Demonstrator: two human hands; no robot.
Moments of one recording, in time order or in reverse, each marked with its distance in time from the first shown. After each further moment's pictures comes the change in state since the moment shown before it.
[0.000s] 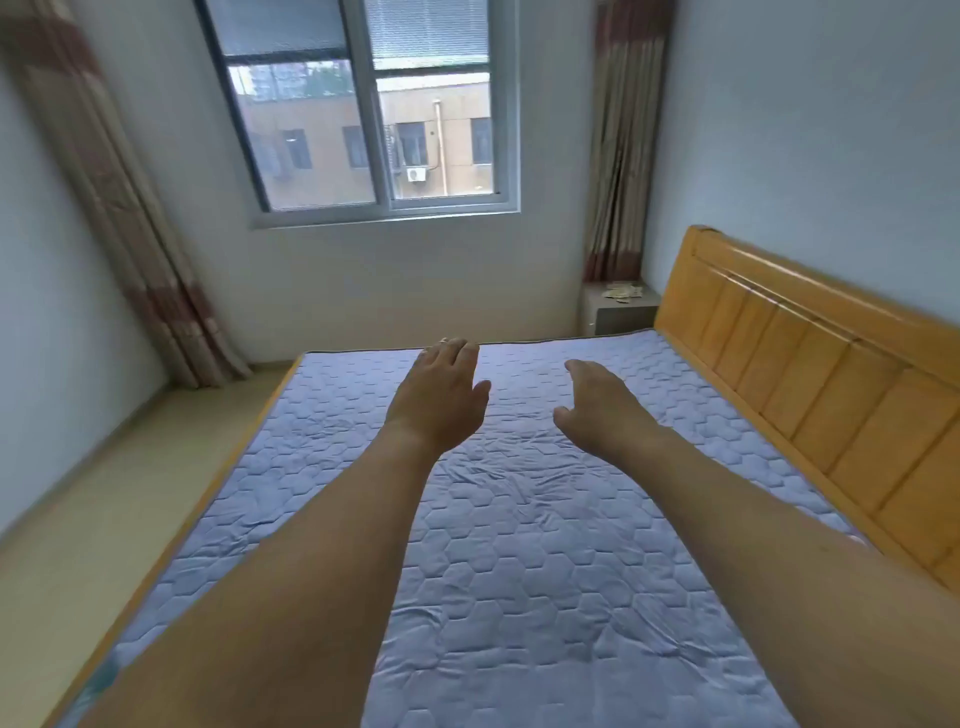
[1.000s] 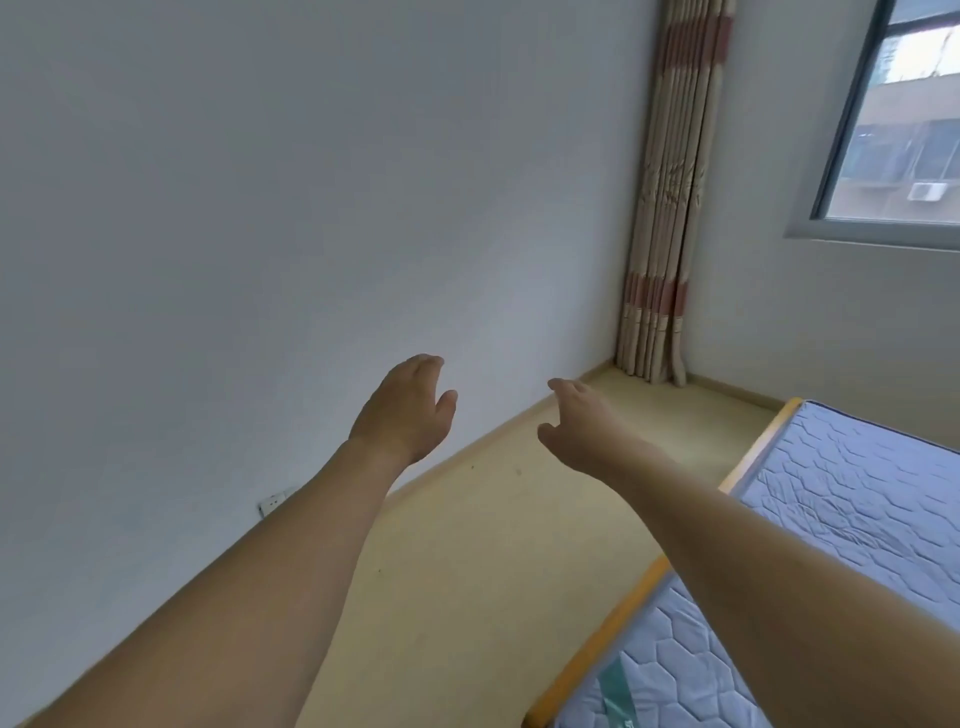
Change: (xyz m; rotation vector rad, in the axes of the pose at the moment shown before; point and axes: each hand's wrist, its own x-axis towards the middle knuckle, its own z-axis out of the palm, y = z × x) left_hand -0.455 -0.785 -0.297 0.262 0.121 -0.966; right_hand -0.011 -0.873 0.448 0.146 -0.374 -0.872
